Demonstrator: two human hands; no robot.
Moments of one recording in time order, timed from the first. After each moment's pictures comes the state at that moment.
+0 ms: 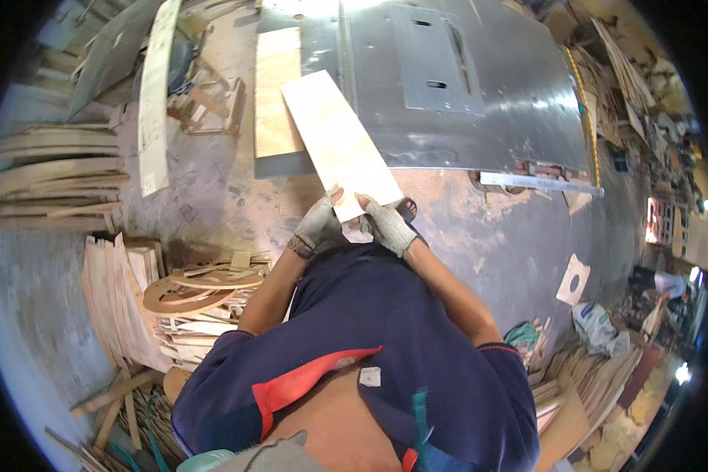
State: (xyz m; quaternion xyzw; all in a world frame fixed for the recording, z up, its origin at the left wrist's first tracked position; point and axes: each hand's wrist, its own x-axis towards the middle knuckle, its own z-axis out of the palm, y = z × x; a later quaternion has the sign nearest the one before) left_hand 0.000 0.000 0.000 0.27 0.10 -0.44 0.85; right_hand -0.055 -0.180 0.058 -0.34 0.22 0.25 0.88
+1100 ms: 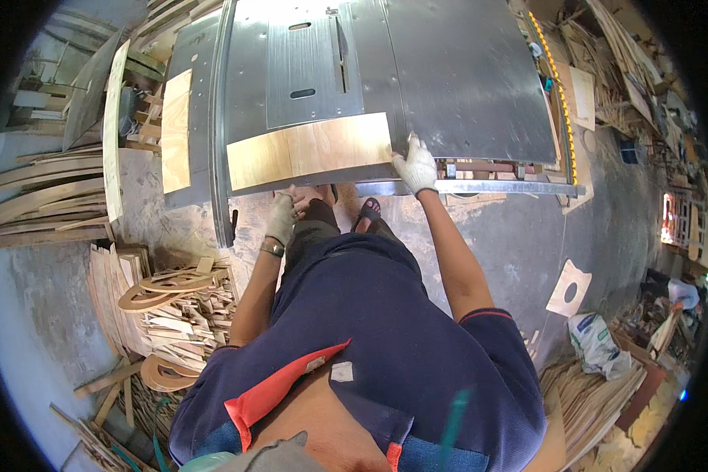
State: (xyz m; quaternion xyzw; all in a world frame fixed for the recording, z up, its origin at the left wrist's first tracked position) left_hand -0.019 -0.310 -0.005 0.61 0.31 -0.25 0.68; right_hand -0.018 -0.661 0.026 -0.95 0.21 0.02 0.23
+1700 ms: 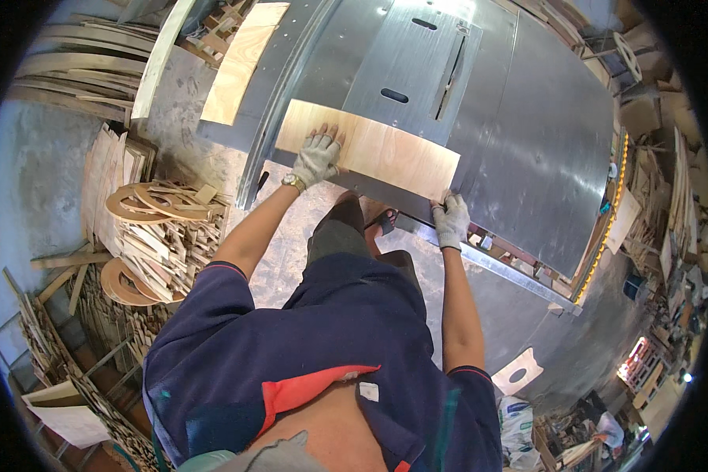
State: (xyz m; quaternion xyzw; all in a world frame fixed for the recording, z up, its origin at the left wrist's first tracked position) left_hand 0.080 -0.259 -0.057 0.97 -0.24 0.02 0.08; right_hand -0.006 -0.658 -0.037 -0.98 0.06 0.03 0.21
